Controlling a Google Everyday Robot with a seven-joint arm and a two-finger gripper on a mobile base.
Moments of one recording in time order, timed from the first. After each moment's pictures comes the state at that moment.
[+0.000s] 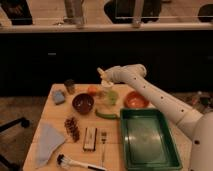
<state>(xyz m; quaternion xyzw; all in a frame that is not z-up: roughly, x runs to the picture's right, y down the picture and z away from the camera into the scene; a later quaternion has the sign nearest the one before) 0.012 -0.095 0.880 -0.05 -0.28 0.36 0.89</state>
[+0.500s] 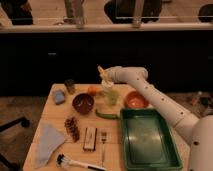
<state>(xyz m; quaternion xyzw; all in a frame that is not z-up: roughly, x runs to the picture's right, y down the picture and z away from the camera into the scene) 0.005 -0.101 0.887 -0.06 -0.33 0.40 0.85</state>
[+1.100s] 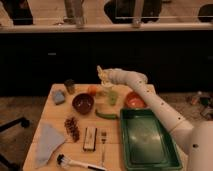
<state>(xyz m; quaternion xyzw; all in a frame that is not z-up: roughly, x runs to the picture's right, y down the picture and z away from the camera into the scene) 0.001 -0.101 0.894 -0.06 -0.39 0.44 0.80</state>
